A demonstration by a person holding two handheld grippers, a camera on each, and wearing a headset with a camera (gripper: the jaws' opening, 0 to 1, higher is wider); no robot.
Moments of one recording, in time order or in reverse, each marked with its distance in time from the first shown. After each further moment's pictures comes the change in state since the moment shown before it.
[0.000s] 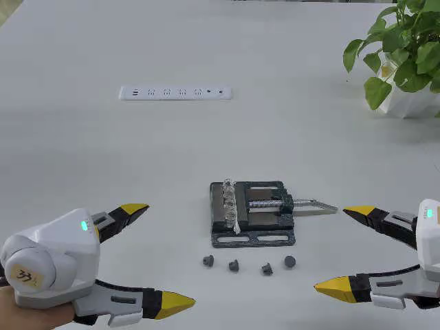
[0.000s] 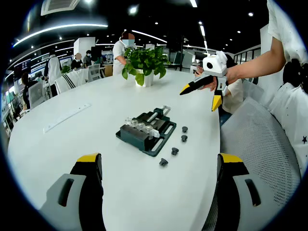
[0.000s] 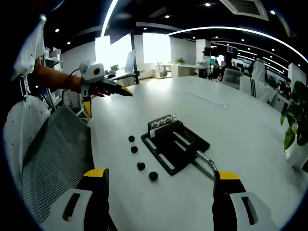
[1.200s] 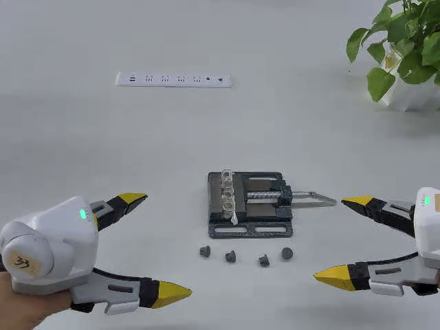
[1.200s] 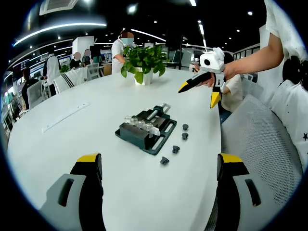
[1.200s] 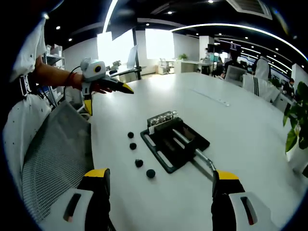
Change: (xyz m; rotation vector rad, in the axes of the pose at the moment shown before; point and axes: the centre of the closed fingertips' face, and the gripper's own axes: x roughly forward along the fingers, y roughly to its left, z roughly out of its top) left arm 0.004 0.002 -0.006 0.007 0.011 -0.009; right arm 0.002 -0.005 0.000 -0.020 0.045 0.025
